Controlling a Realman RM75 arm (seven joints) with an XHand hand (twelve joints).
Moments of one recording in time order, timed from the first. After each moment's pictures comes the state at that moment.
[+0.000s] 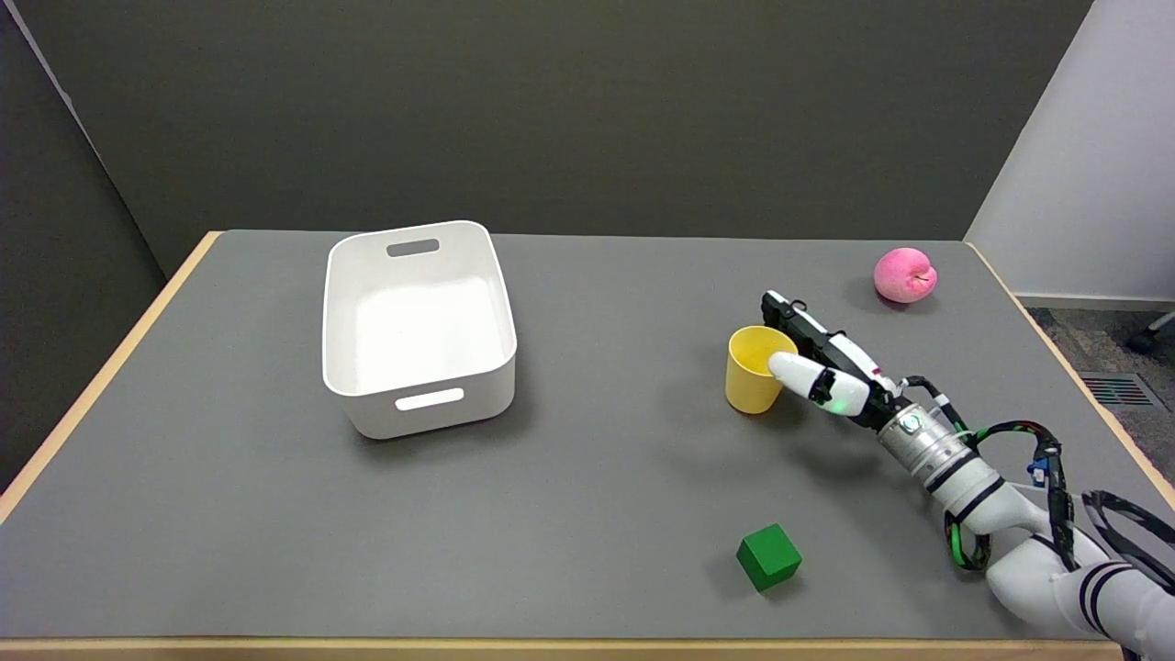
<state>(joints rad) 0.12 -0.92 -1.96 0.56 0.27 1.09 1.74</state>
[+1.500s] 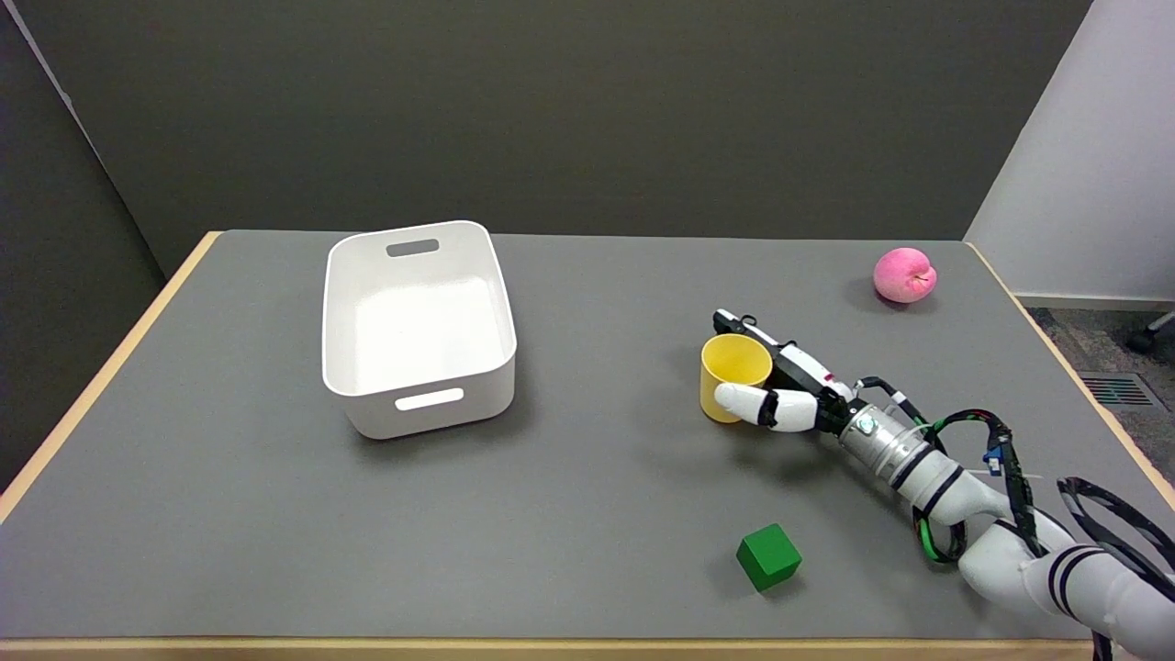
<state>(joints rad) 0.17 -0.95 -2.00 0.59 0.14 1.00 1.74</state>
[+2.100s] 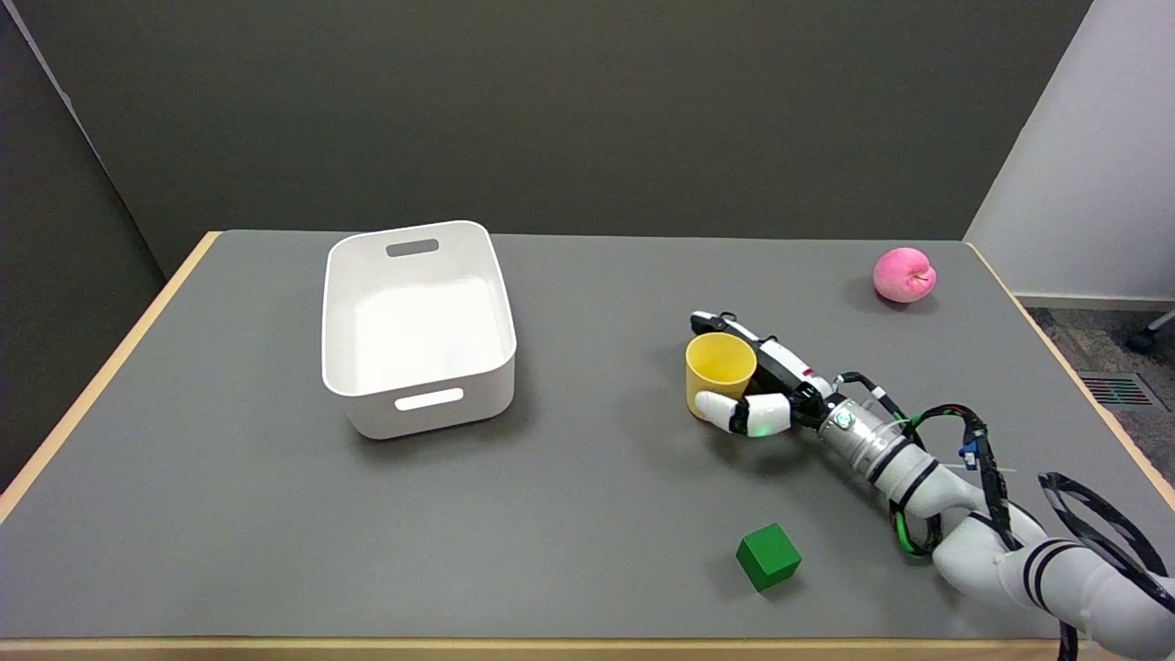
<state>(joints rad) 0.20 -0.99 -2.00 0.62 0.13 0.94 1.70</state>
